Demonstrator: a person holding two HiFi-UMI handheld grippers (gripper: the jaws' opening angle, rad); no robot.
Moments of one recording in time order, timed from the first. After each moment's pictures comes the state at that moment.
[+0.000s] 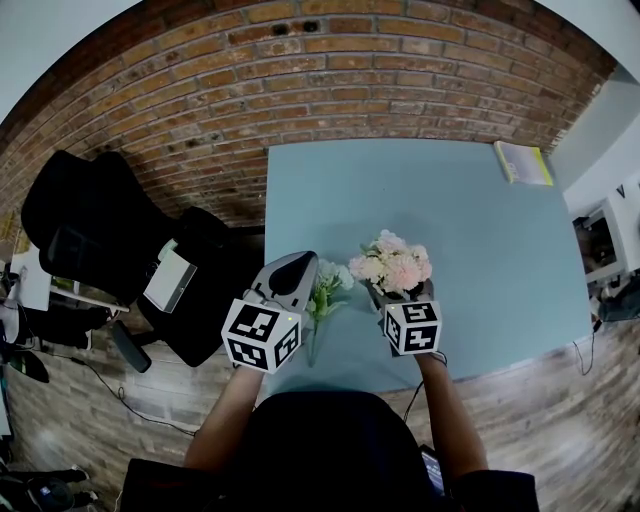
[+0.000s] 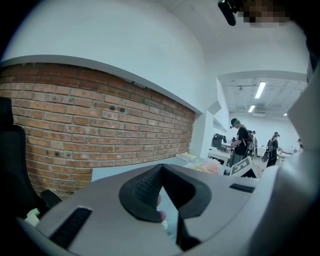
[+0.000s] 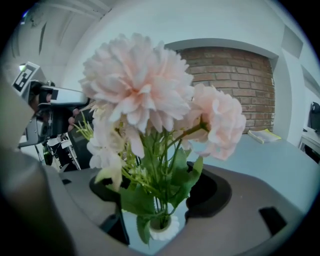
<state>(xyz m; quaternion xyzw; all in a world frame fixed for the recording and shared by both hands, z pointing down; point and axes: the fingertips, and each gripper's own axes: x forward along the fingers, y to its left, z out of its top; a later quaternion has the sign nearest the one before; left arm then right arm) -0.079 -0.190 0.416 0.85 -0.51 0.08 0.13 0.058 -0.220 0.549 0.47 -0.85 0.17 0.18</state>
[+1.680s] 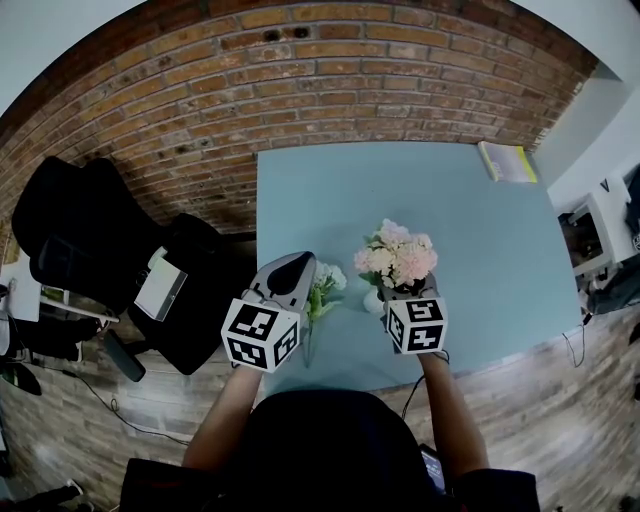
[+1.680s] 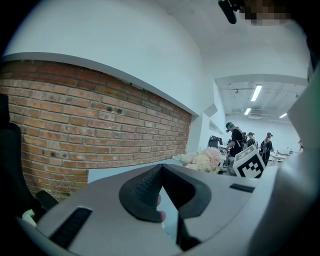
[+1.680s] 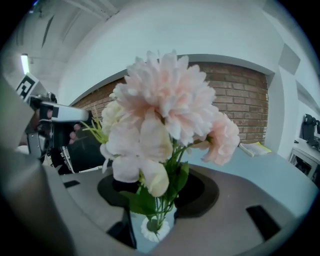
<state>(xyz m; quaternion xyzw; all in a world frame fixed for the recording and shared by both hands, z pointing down) -0.077 -0.184 0.414 0.86 -0.49 0.07 0.13 0.071 -0.218 0.502 0.50 -0.84 0.13 0.17</state>
